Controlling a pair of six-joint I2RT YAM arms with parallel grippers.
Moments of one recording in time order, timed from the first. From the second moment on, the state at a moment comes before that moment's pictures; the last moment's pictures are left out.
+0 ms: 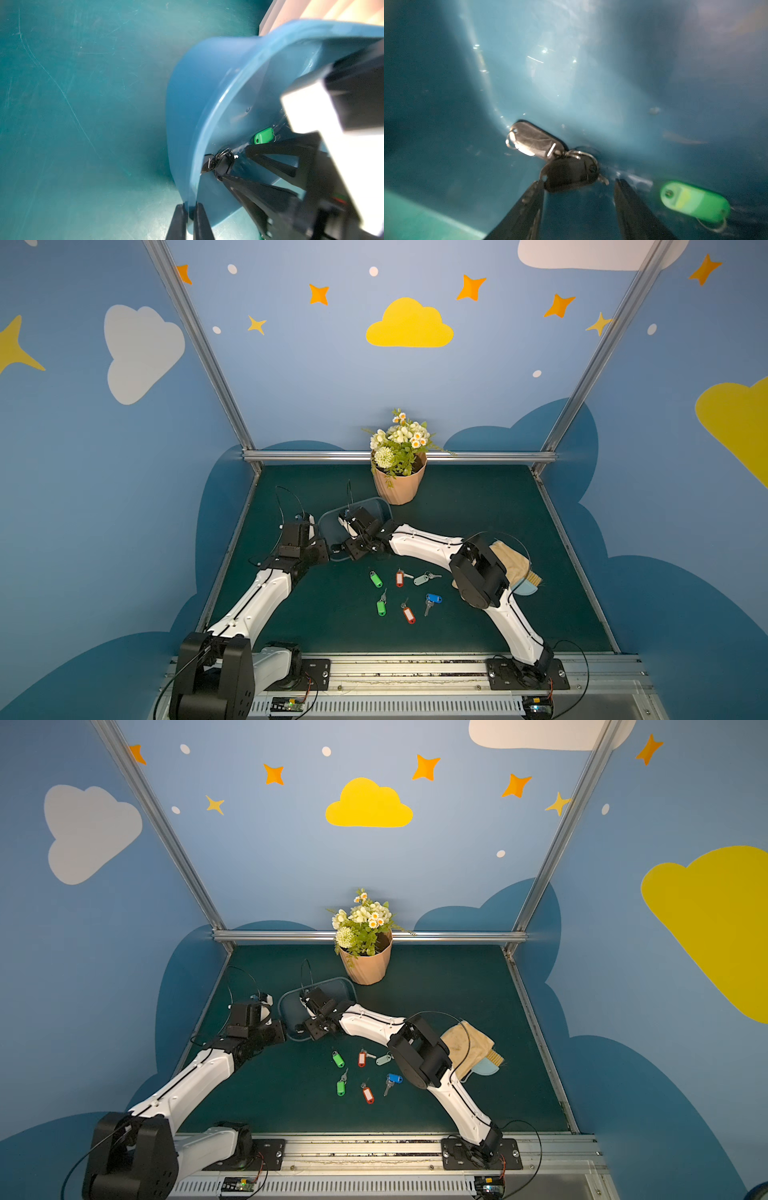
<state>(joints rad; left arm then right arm) -0.10 1.17 0.63 -0.26 0.10 -0.33 1.00 2.34 1.86 -0.43 0.02 0.19</state>
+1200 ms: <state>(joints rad) -0.10 1.20 0.62 -0.26 0.08 -0.32 1.00 2.08 1.69 -0.40 0.03 0.14</state>
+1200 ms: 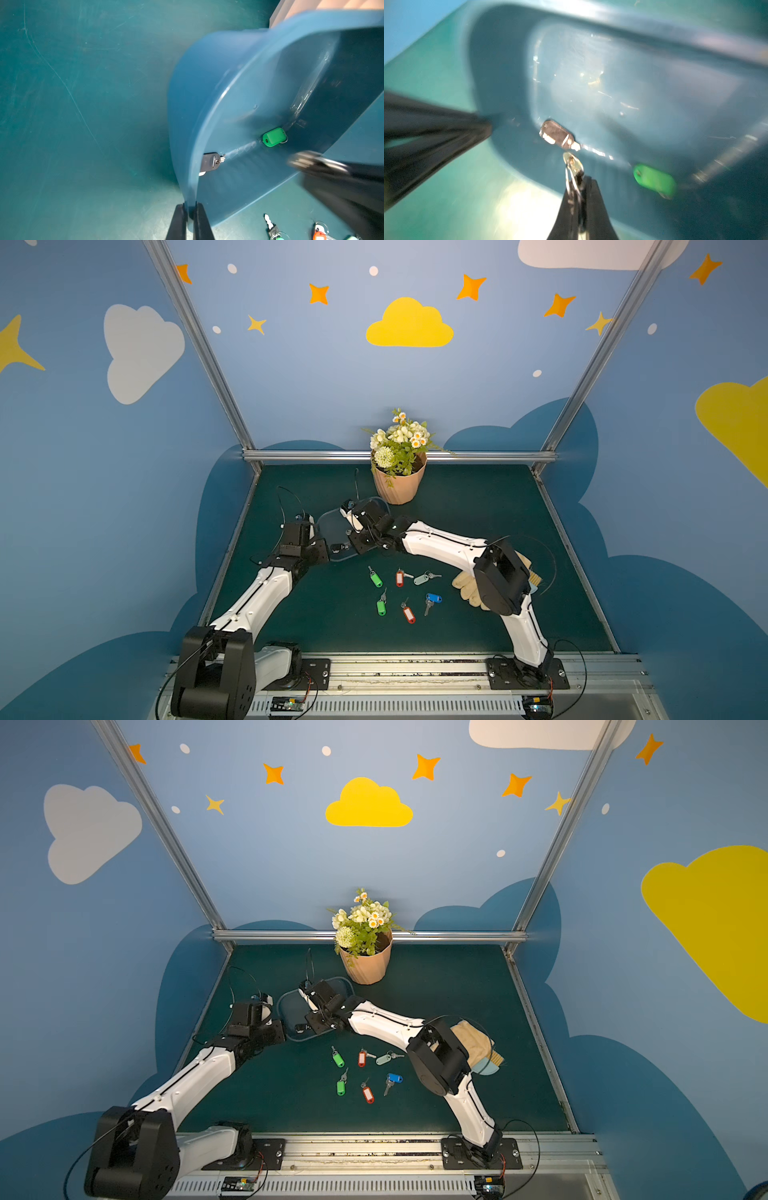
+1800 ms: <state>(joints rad) -0.10 1.21 0.63 -0.26 0.08 -0.33 0.76 1.63 0.99 -0.46 0.09 0.38</state>
